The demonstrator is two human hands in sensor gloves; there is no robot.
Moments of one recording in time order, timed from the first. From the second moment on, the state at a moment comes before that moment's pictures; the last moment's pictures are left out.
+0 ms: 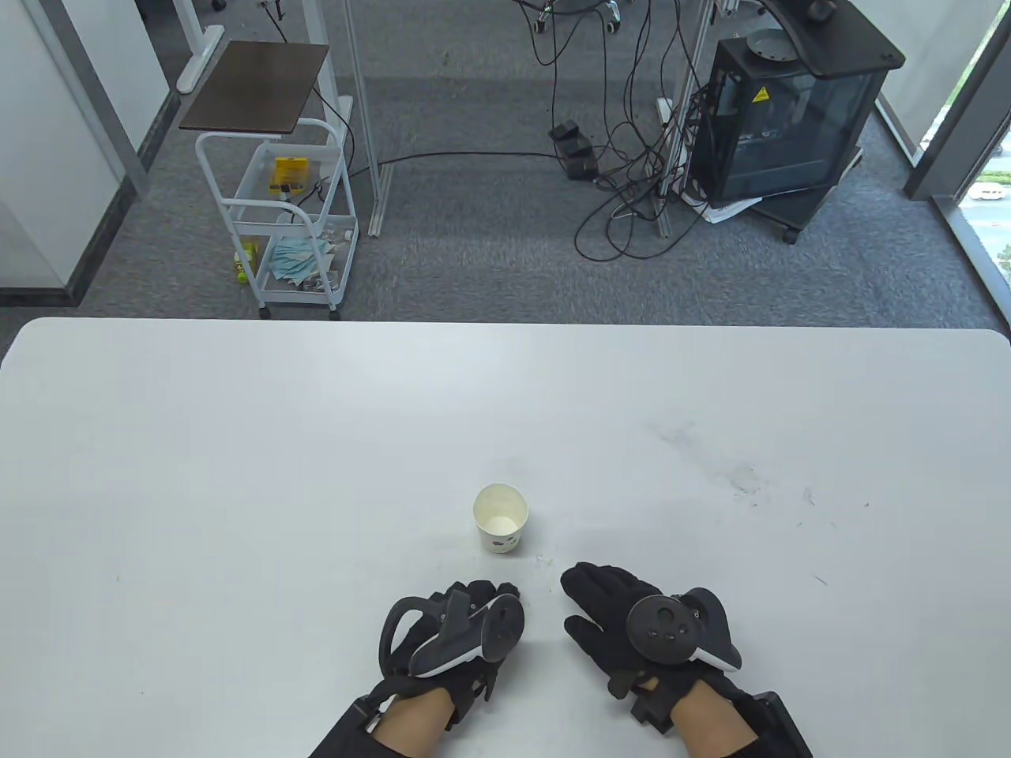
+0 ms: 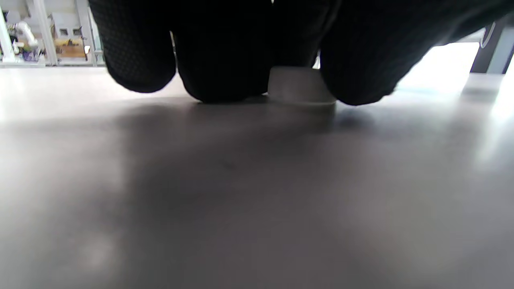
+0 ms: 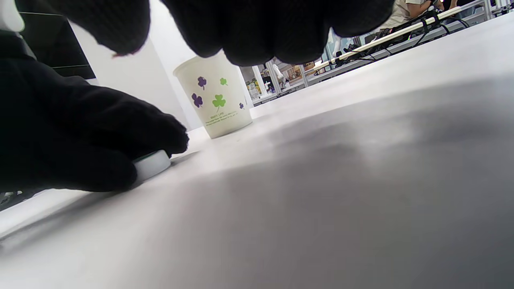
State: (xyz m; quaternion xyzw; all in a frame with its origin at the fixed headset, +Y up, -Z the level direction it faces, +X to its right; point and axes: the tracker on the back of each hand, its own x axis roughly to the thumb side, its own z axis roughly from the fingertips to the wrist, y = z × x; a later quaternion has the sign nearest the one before) left_hand -0.074 -0.793 -0.266 -0.07 -0.18 -0.04 0.98; right_hand 0.146 -0.780 -0.266 0.28 -0.01 0.93 0.24
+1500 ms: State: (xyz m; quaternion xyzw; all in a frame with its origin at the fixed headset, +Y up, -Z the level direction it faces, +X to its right) left_hand -0.186 -0.768 -0.238 0.00 -0.18 0.06 0.98; right_hand 0.063 -0.815 -0.247 0.18 0.22 0.94 0.21
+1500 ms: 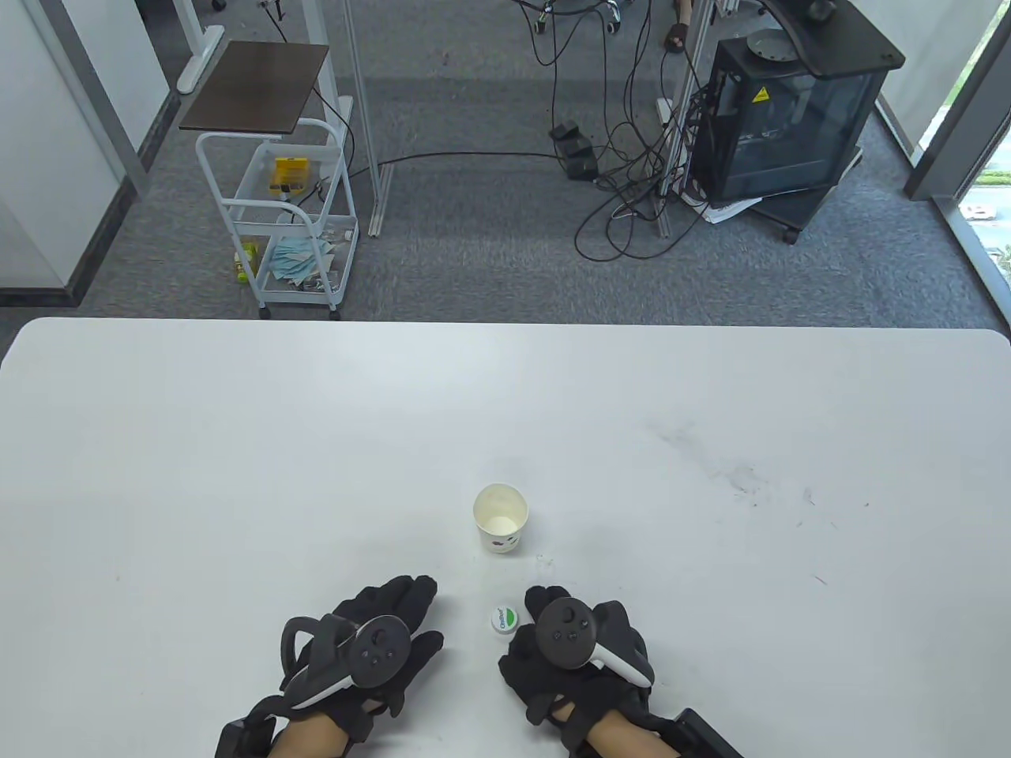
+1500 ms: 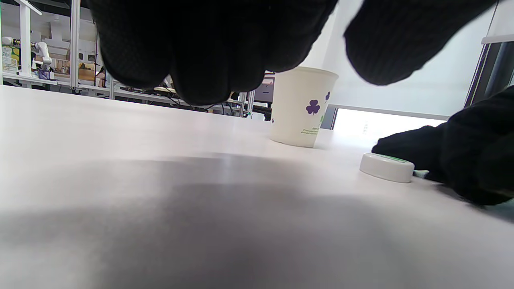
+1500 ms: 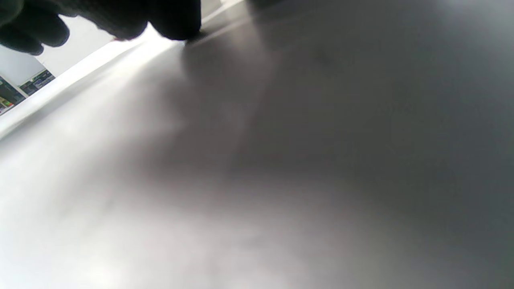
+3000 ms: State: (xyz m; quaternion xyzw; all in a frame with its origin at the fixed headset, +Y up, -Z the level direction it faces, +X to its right) left_hand -0.191 -0.756 -0.230 0.04 -0.18 0.06 0.98; right_hand 0.144 -0.782 -0.261 0.26 -0.03 0.94 0.20
